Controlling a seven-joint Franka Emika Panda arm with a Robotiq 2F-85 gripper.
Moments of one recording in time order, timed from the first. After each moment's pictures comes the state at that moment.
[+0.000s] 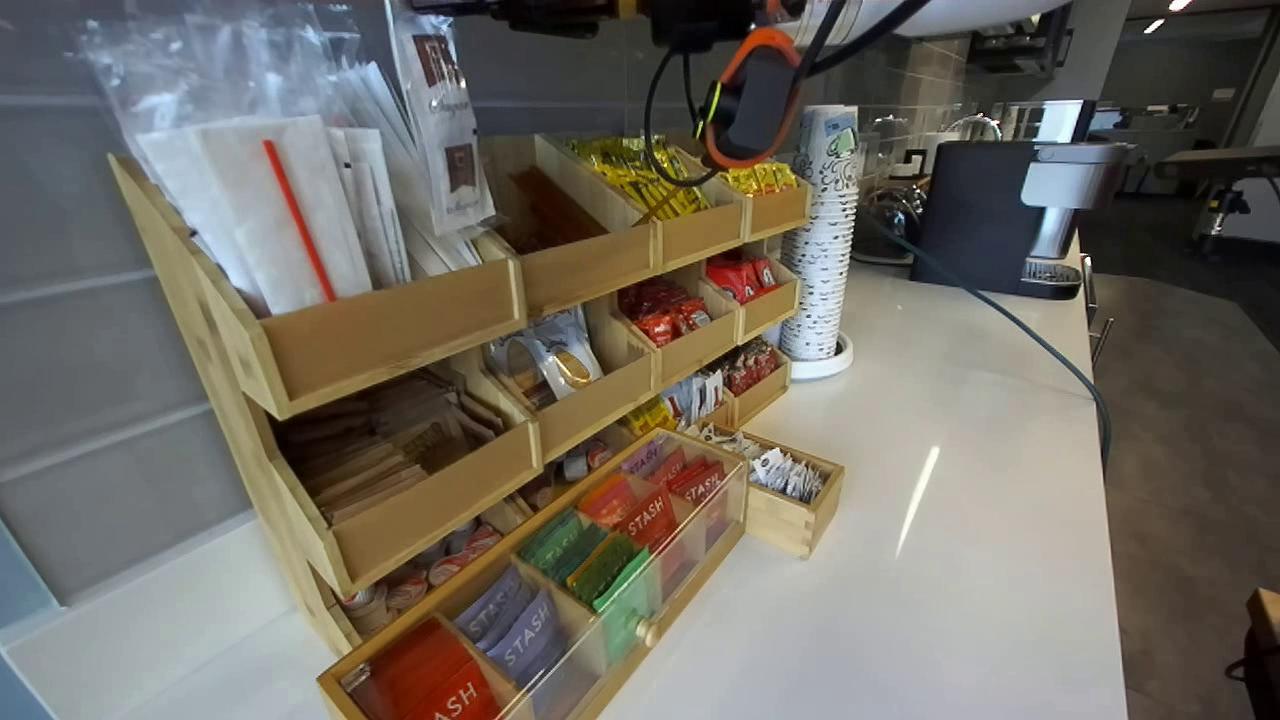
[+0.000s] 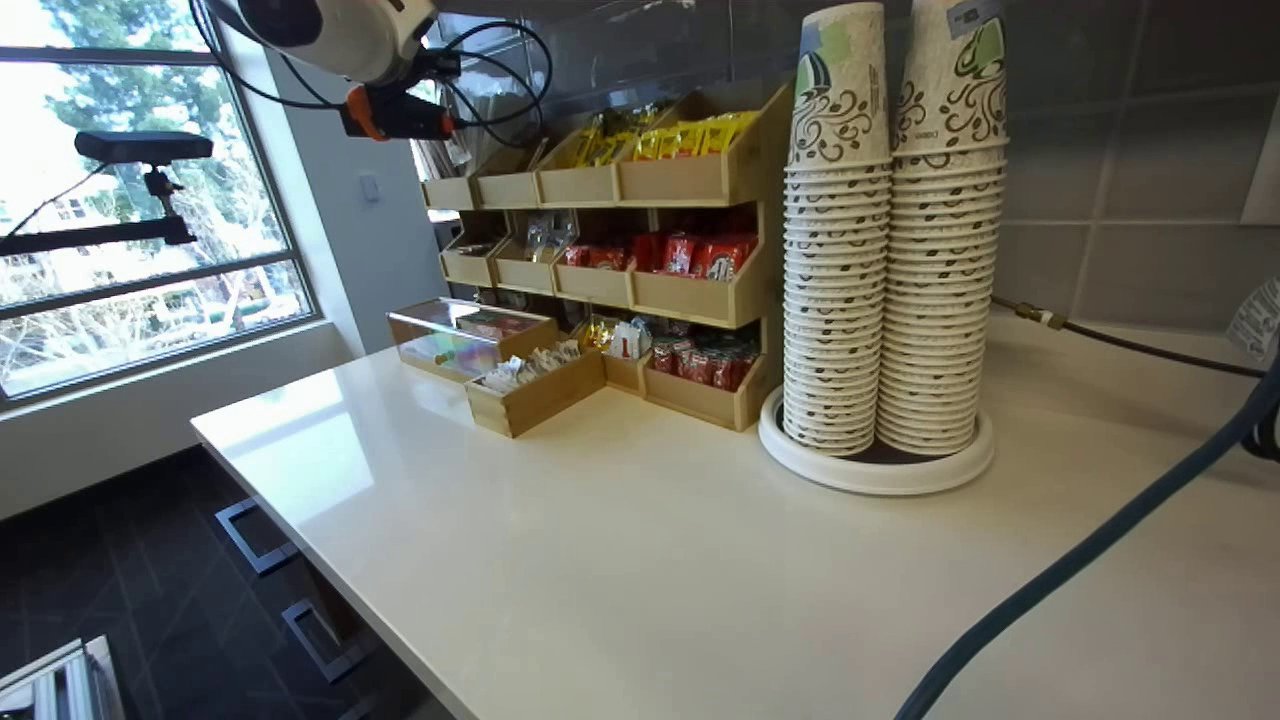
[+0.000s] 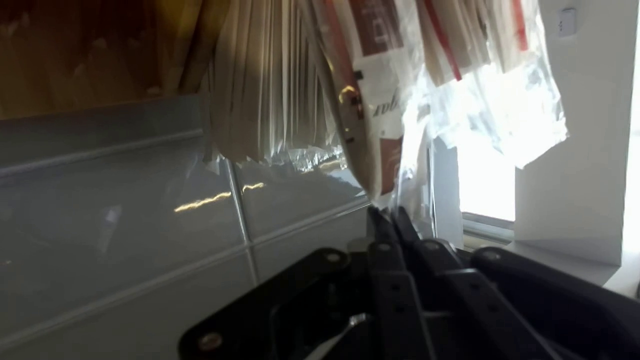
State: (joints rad) arm 0.28 0.05 0.14 -1.77 2.24 2.86 -2.13
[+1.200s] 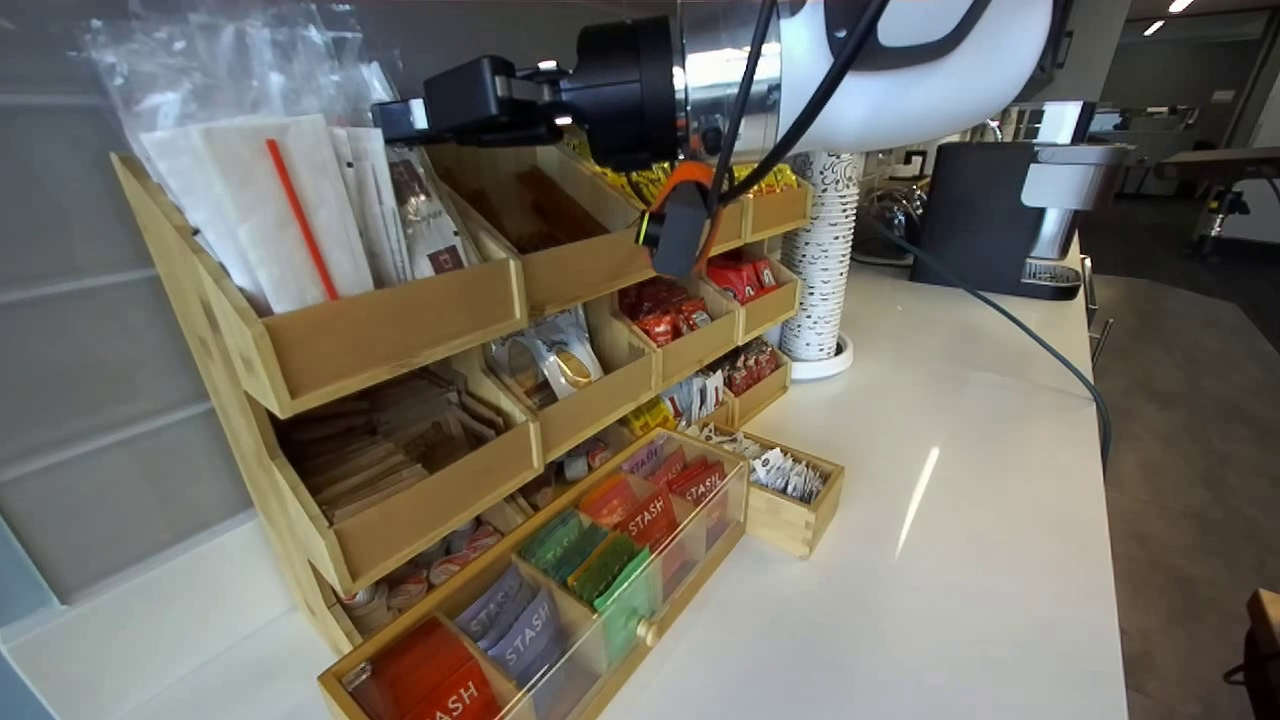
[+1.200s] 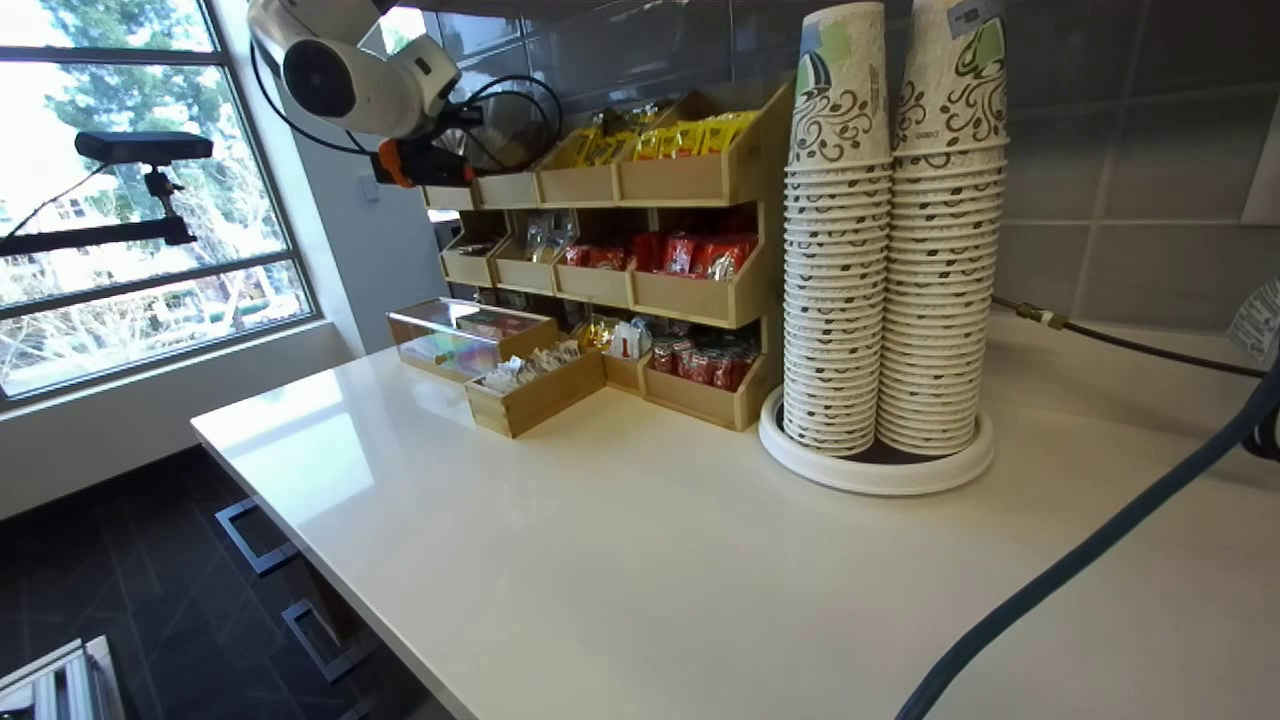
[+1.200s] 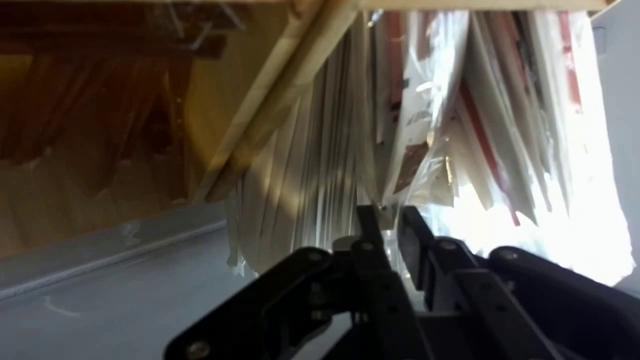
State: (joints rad) arm 0.30 0.19 0.13 -1.70 2.46 2.86 -2.39
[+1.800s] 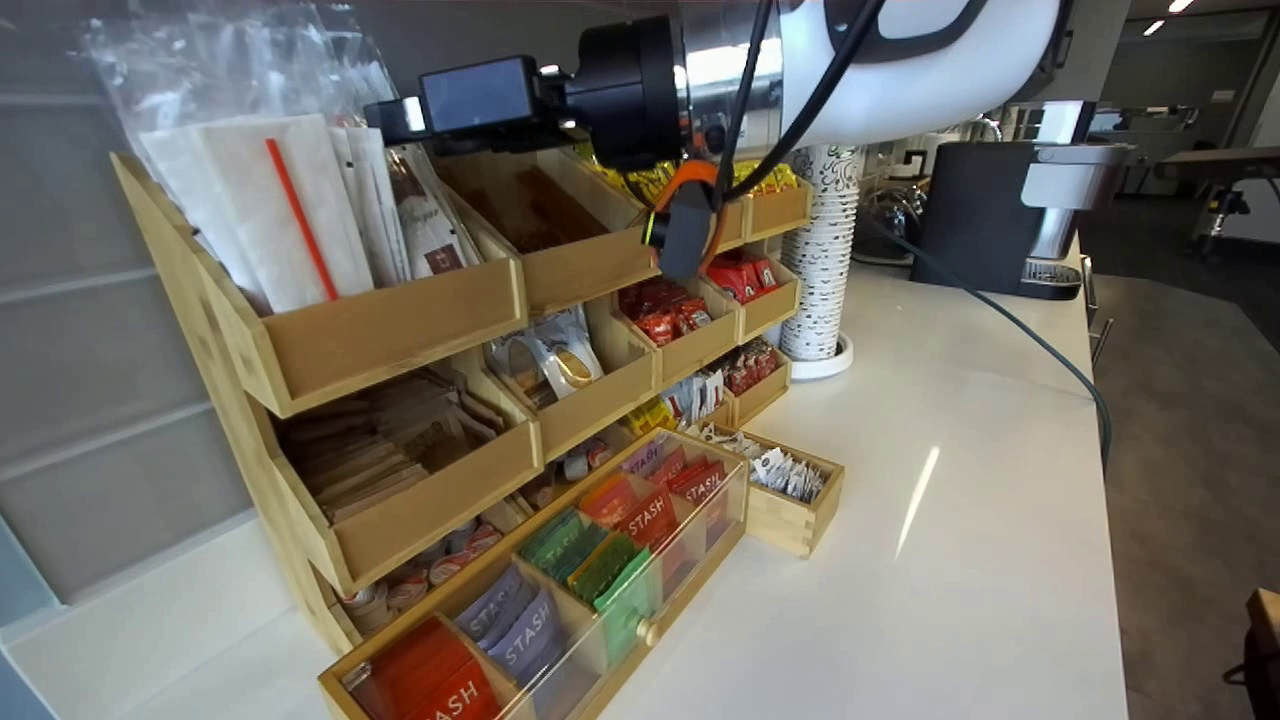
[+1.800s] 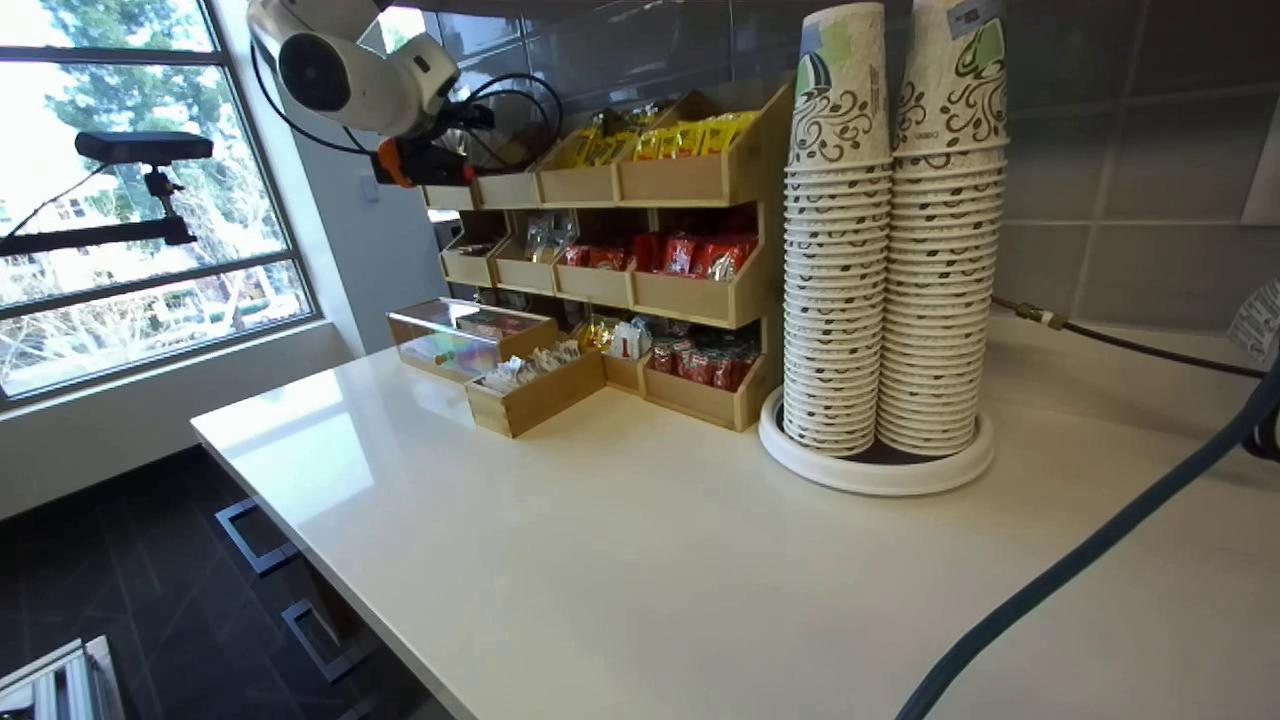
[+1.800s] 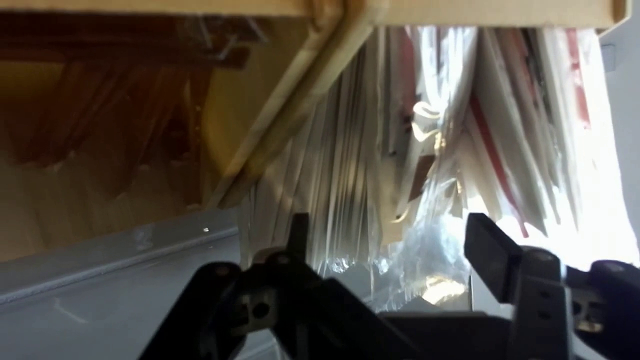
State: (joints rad) arm 0.30 0.19 0.13 -1.68 2.45 2.91 -2.39
